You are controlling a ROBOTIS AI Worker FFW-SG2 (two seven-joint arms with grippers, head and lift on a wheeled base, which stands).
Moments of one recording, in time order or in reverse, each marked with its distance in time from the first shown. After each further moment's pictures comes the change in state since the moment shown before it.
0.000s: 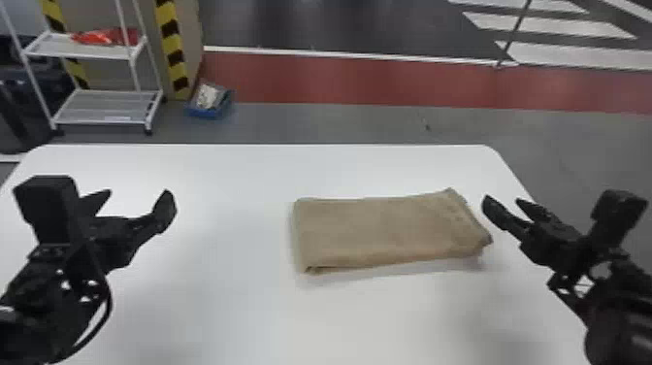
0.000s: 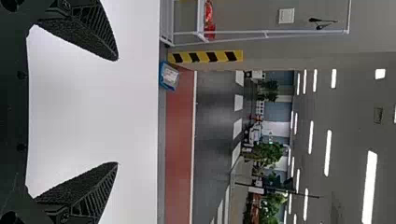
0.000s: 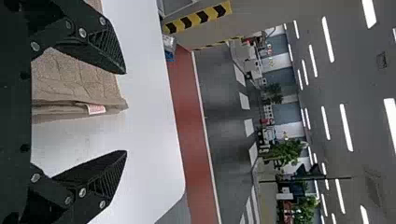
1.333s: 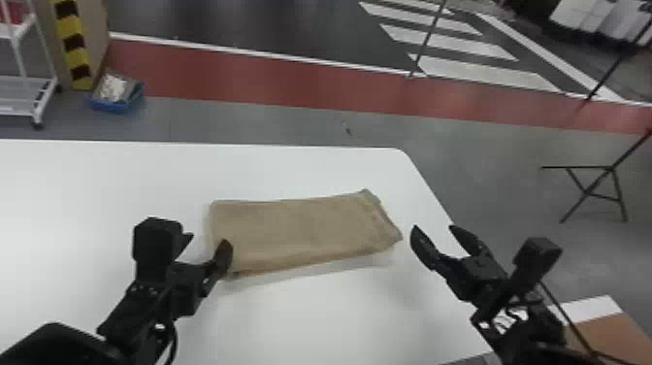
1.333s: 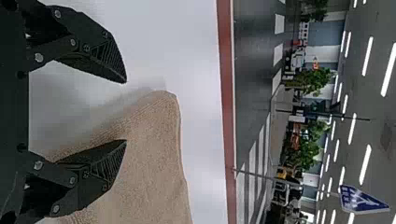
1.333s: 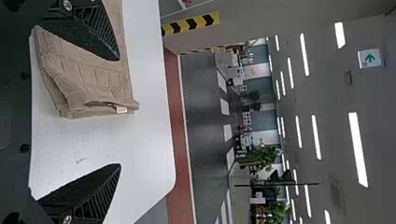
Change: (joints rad) left arm -0.169 -0.165 -0.446 0.248 -0.091 0.022 0.054; right arm 0.251 0.000 -0.018 -0.110 -0.111 -0.221 0.024
